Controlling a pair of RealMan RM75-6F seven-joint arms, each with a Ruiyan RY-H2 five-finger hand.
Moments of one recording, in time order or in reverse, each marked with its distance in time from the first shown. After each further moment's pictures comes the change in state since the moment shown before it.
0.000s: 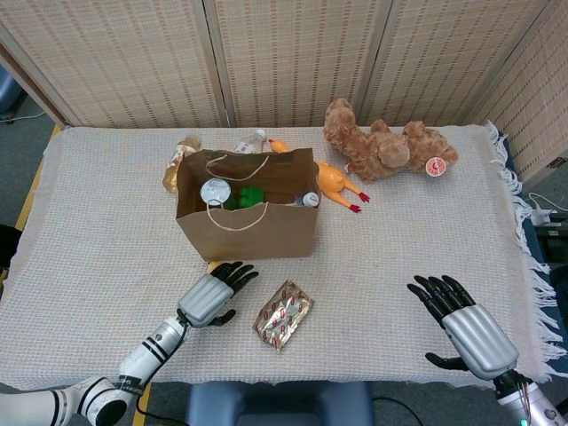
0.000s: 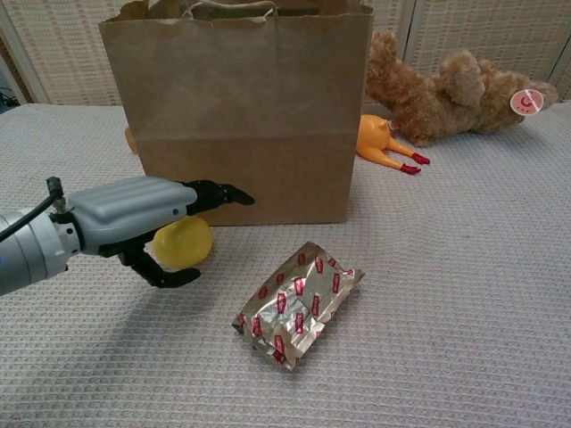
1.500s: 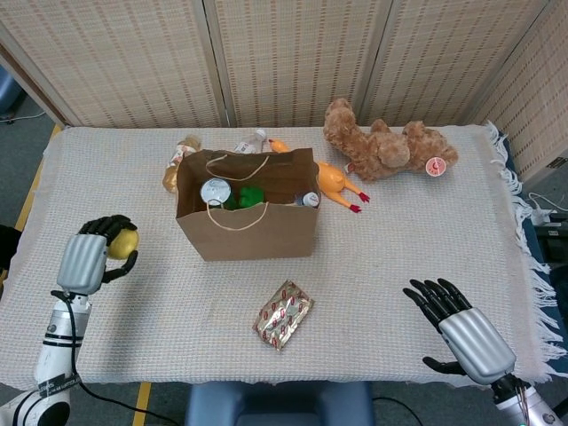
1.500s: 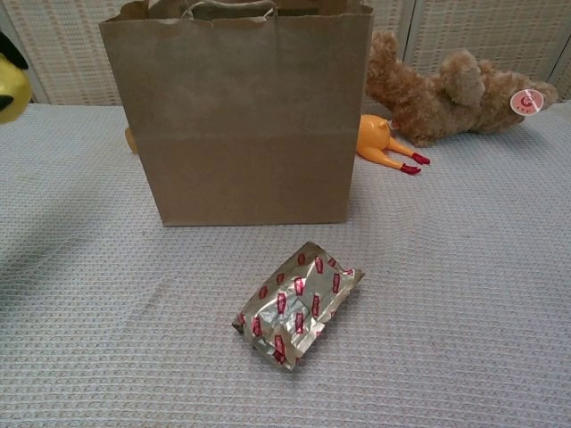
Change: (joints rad) left arm 0.222 0.265 -0.128 -0.093 -0.128 0.480 -0.237; right arm -0.004 -0.003 -0.014 -0.009 -0.034 0.003 -0.017
